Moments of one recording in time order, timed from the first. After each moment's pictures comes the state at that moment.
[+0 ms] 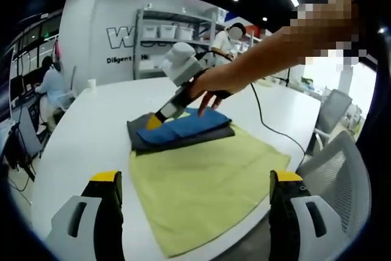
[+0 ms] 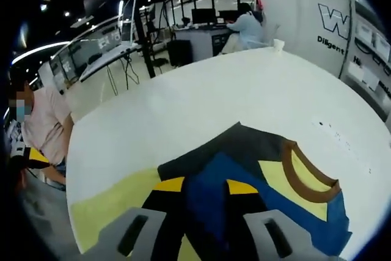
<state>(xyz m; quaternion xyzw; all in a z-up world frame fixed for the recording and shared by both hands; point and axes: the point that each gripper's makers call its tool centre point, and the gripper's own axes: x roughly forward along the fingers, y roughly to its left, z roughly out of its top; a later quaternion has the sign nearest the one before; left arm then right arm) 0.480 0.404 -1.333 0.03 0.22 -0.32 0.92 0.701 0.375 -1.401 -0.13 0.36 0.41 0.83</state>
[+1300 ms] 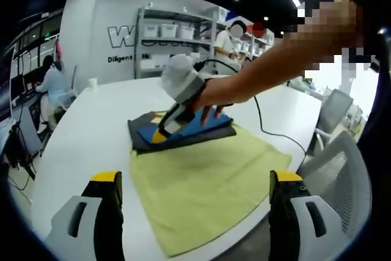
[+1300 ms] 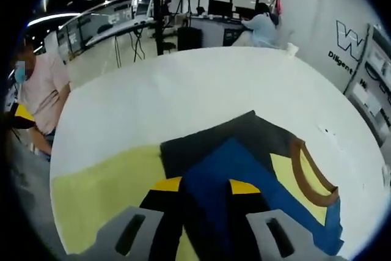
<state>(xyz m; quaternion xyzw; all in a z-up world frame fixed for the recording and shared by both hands) 0.483 0.406 -1.332 0.02 0.22 -0.31 0.92 0.685 0.376 -1.419 -0.21 0.34 0.42 0.81</state>
